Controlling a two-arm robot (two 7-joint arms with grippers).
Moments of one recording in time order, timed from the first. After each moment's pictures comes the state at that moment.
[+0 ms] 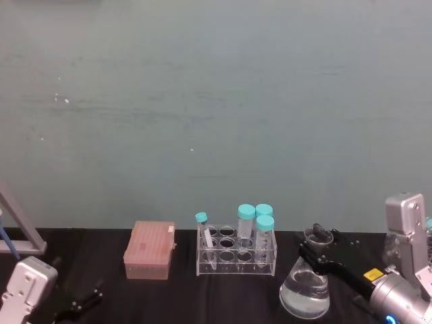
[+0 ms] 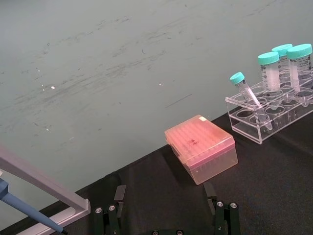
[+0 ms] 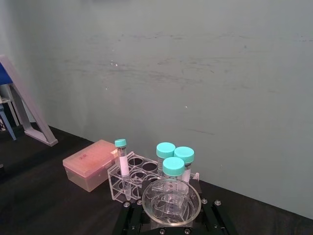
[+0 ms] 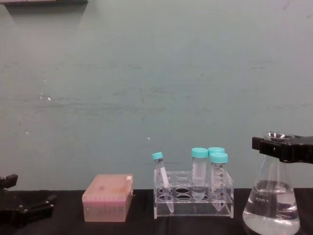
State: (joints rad) left arm -0.20 0.60 0.45 -1.41 -0.25 -0.12 0.03; right arm 0.28 0.35 -0.20 -1.45 0.35 0.11 0.38
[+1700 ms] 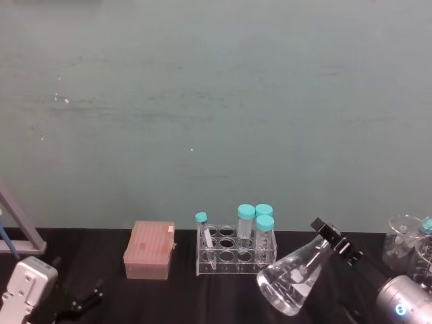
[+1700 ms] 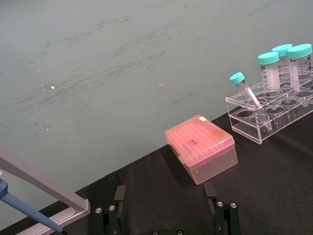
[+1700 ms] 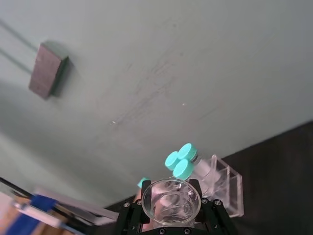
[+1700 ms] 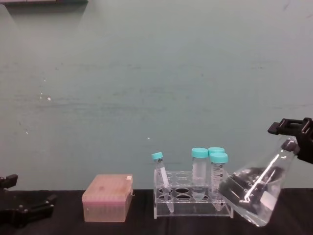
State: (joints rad) left arm -0.20 0.60 0.45 -1.41 -0.25 -0.12 0.03; right arm 0.22 0.13 0.04 -1.48 0.87 0.42 0.24
